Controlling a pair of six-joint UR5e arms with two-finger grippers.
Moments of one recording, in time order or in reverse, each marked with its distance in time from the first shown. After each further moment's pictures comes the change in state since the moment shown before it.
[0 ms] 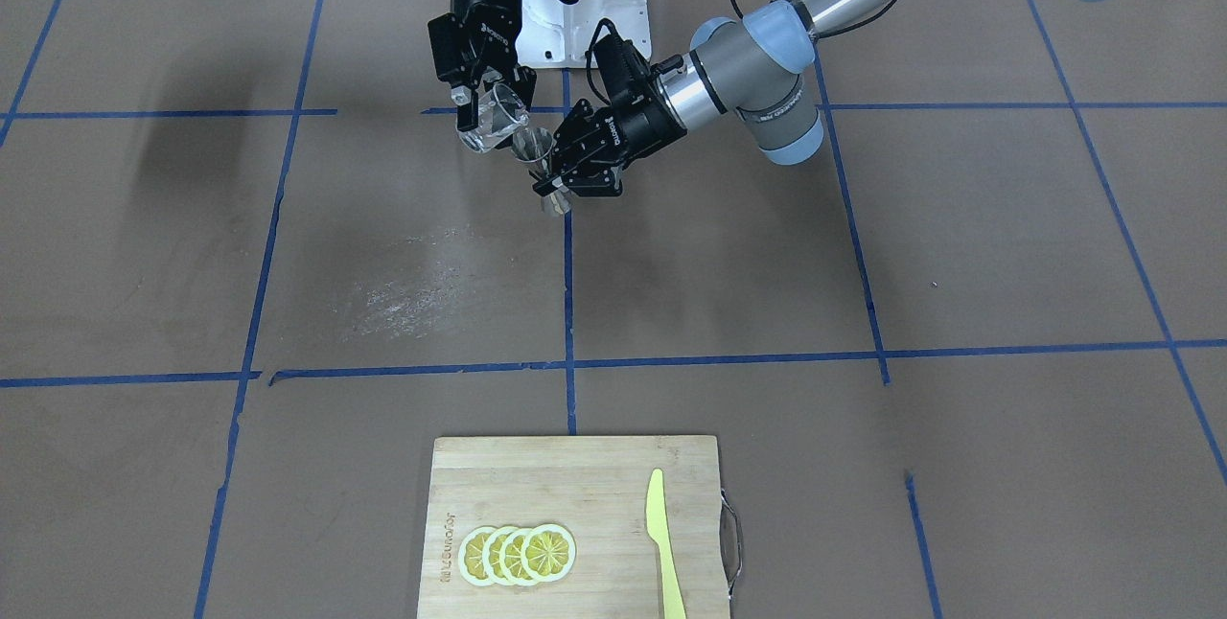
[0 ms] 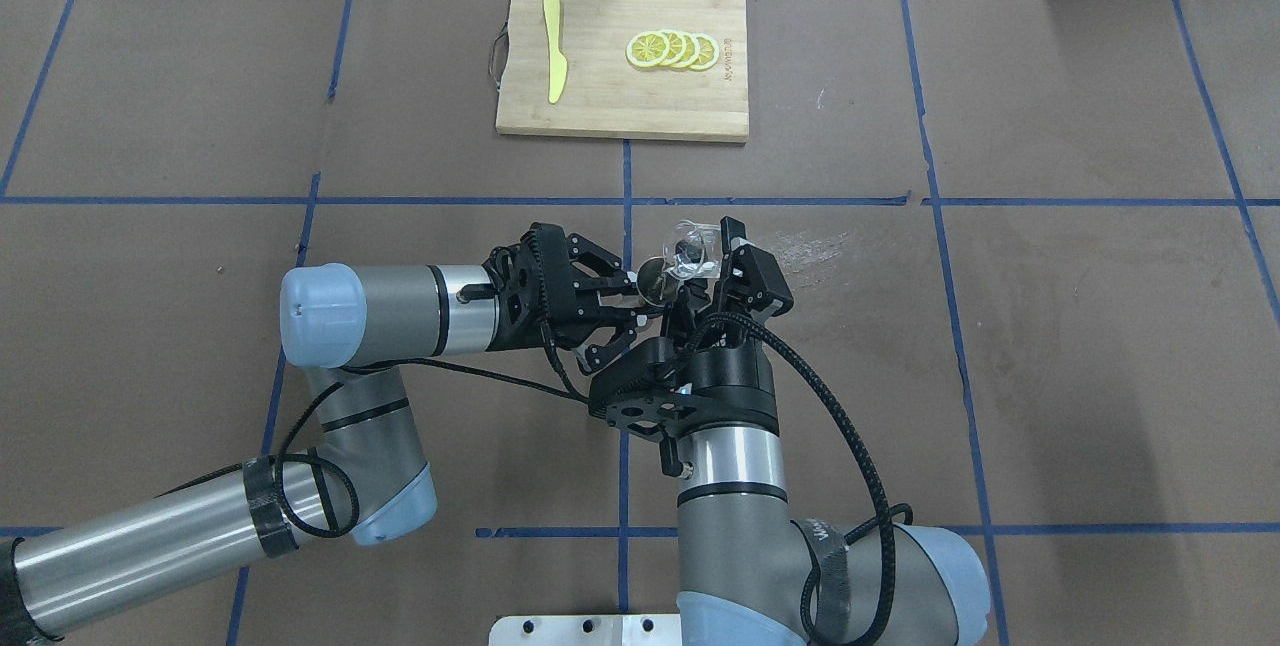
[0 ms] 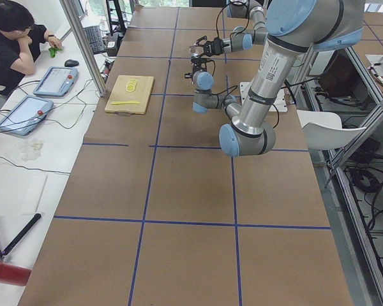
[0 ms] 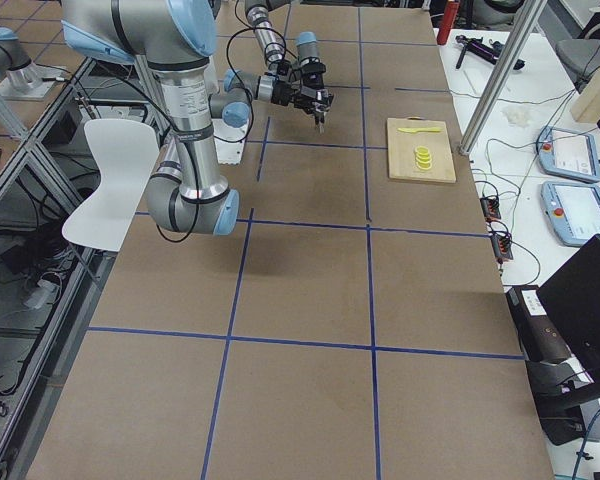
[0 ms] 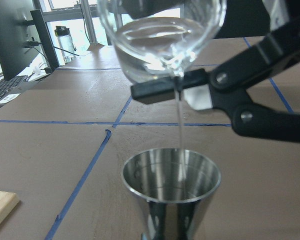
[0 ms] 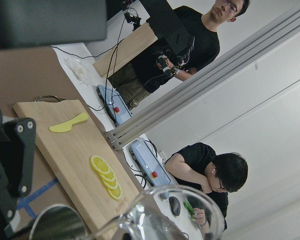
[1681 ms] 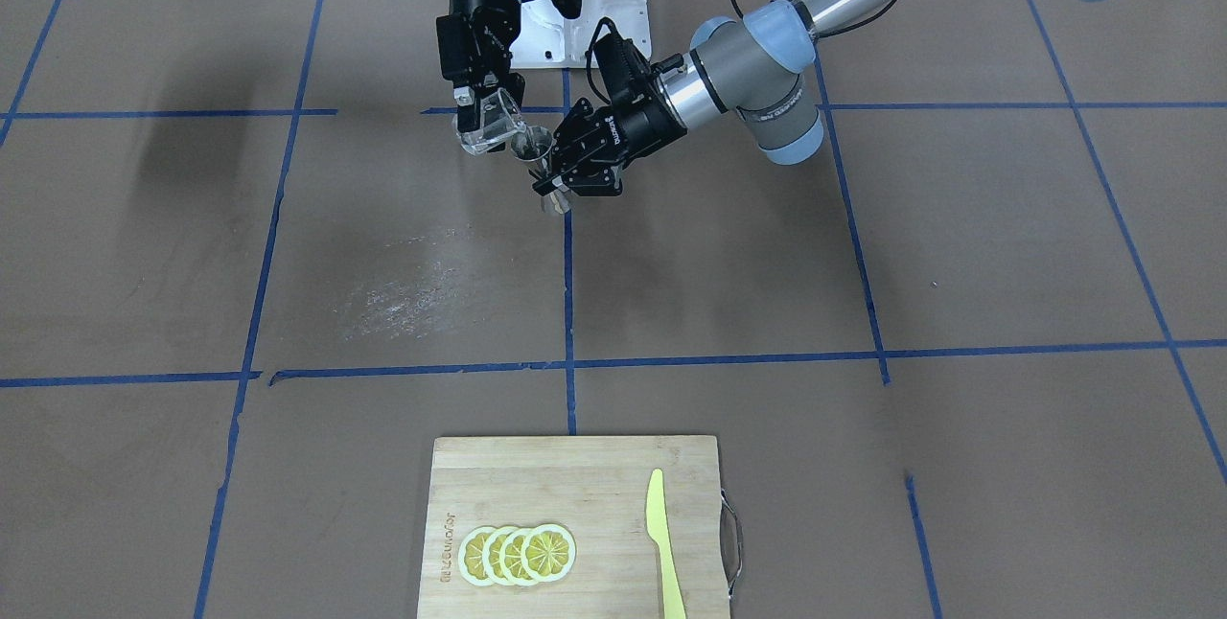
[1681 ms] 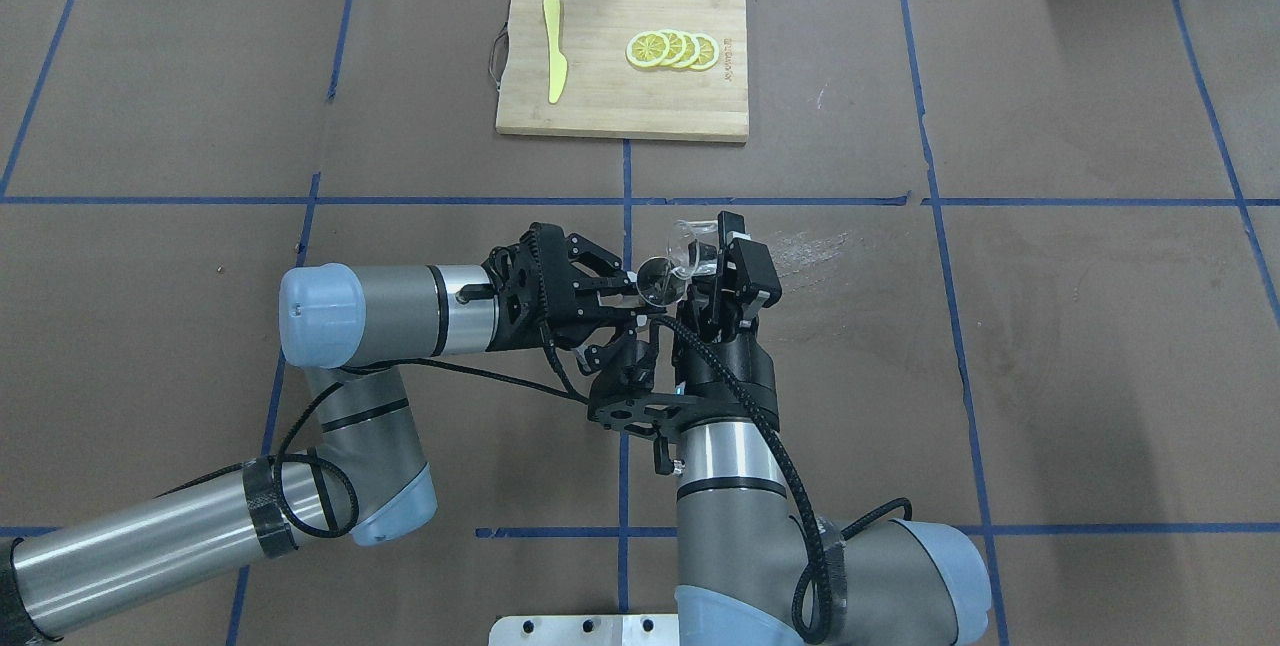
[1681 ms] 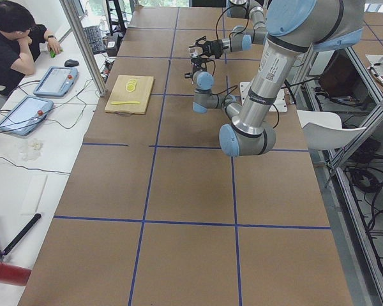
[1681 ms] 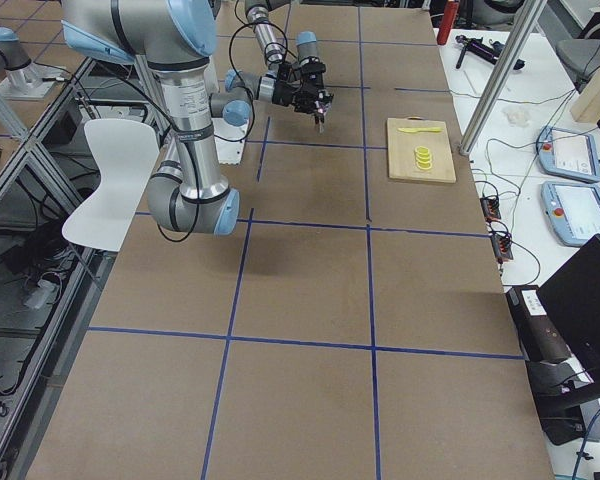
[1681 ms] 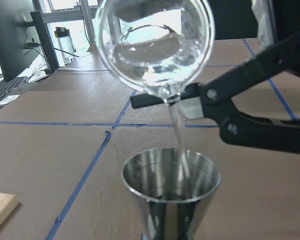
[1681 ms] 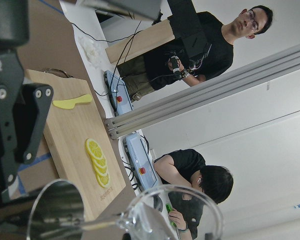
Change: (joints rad) left arm 0.000 0.001 -0.004 -0.001 0.000 0.000; right arm 0.007 0.004 0.004 -0.041 -0.004 -0.191
